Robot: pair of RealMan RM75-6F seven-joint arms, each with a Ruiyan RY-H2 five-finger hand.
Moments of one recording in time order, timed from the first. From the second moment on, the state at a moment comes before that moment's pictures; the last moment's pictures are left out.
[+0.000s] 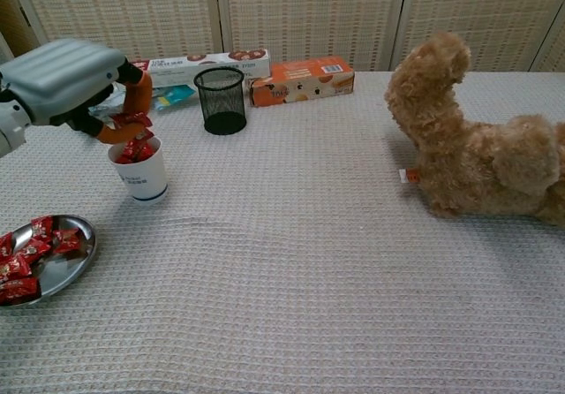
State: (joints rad) left arm -0.61 -1.56 -0.23 -1.36 1.44 1.16 0.44; right arm 0.11 -1.05 -0.07 -1.65 -1.69 1.42 -0.01
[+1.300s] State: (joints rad) left arm -0.64 -1.59 -0.18 -1.33 1.37 1.16 0.48; right arm 0.10 -1.05 -0.07 -1.65 -1.70 1.43 0.00
